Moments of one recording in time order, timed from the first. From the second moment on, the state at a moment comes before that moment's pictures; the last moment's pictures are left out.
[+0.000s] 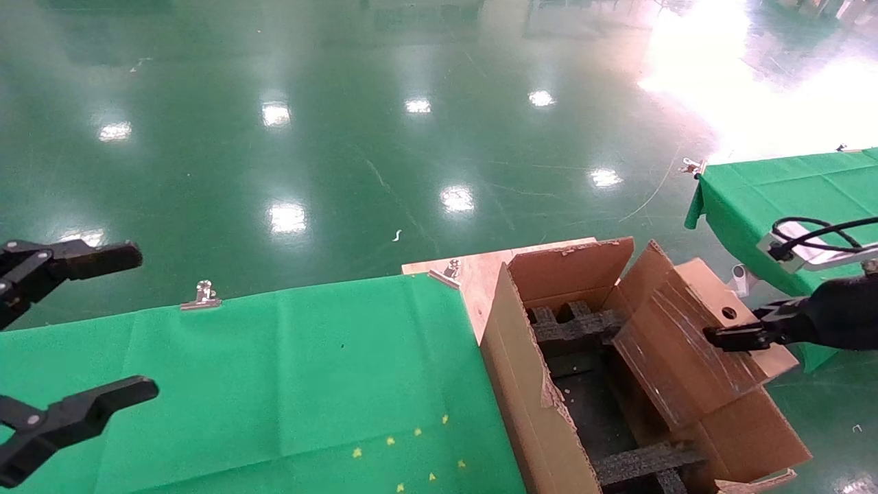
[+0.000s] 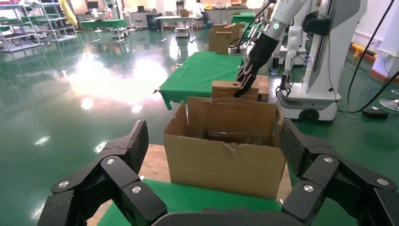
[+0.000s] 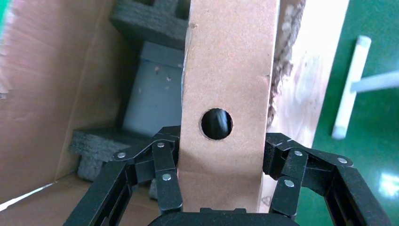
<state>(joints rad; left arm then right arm) -1.07 0.57 0.35 -1.23 0.65 1.43 -0.14 2.01 -0.29 -1.60 0.81 -1.24 -1.20 0.72</state>
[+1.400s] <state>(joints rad) -1.07 0.57 0.35 -1.23 0.65 1.43 -0.14 1.72 -0.42 -1.71 0.84 -1.22 -0.81 1.07</state>
